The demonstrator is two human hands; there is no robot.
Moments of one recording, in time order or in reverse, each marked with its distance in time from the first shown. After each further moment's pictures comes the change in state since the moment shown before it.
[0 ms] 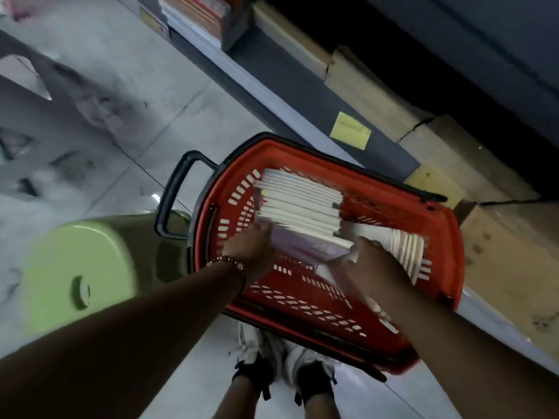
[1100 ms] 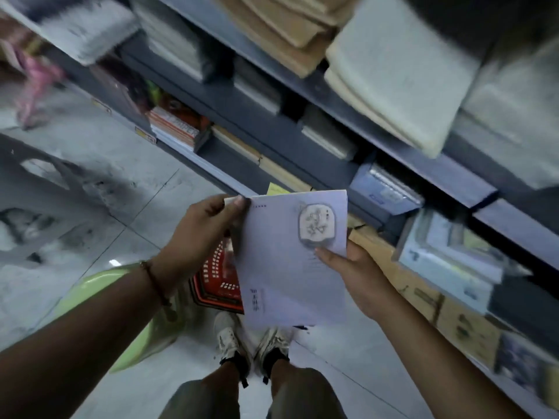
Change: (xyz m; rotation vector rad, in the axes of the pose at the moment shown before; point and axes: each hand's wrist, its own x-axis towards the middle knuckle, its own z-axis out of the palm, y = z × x) left_hand -0.280 0.092 -0.303 -1.068 0.169 0.304; right_hand -0.323 -0.026 -0.223 1.151 0.046 -0.186
